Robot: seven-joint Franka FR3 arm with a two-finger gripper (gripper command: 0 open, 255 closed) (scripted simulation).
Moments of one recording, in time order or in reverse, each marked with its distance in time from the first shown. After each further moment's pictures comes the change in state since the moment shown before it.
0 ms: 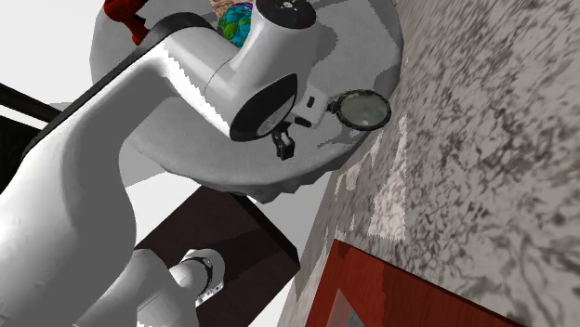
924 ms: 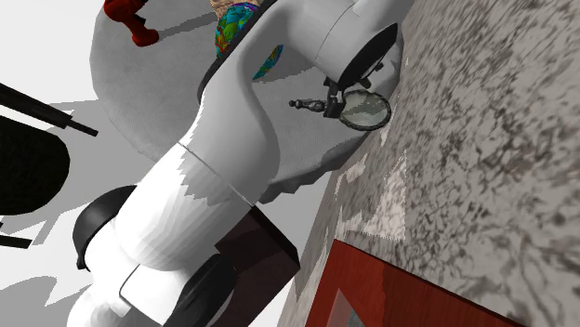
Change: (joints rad) arm 0.006 0.570 -0.024 0.667 -0.064 -0.077 0.437
